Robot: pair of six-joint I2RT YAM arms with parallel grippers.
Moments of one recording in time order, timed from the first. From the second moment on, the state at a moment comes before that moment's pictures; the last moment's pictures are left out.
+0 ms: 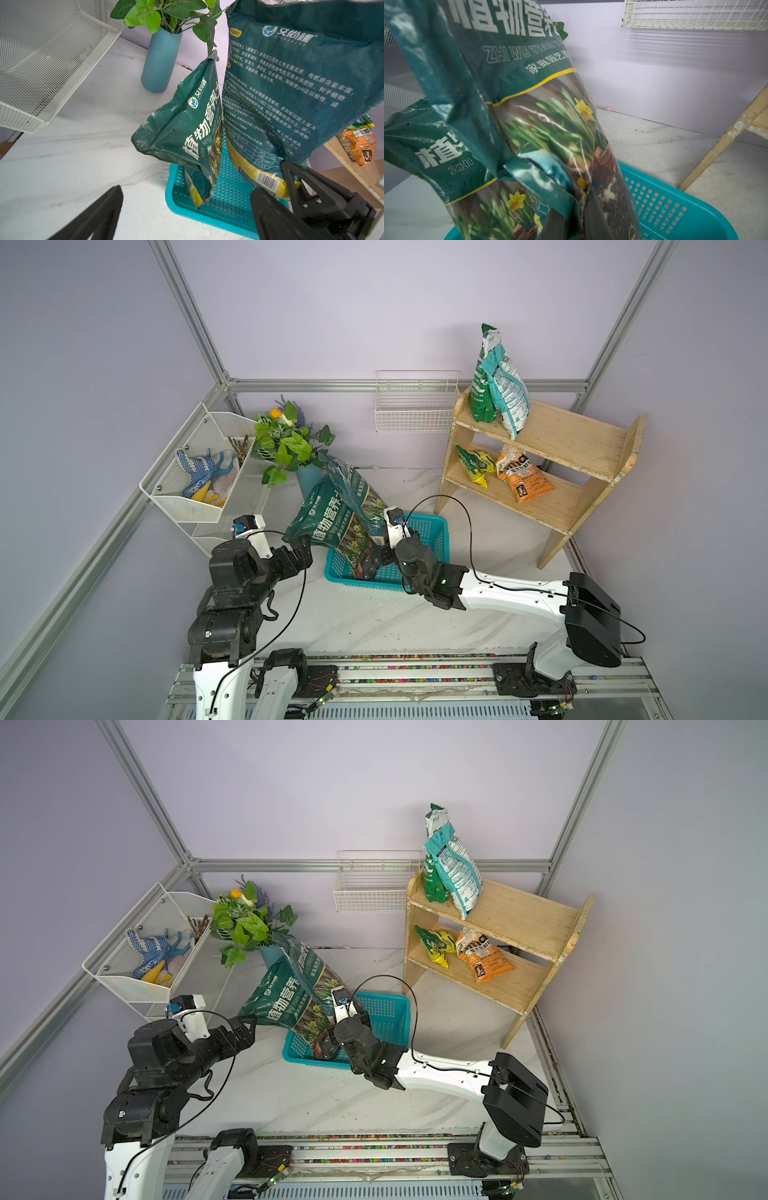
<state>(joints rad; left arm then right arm) 0.08 0.64 1.06 -0.83 0.17 -0.35 1.09 1.61 1.09 0.33 0.66 0.16</state>
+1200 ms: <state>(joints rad) 0.08 0.63 1.06 -0.83 0.17 -0.35 1.16 1.95 0.89 0.94 0.84 0.08</state>
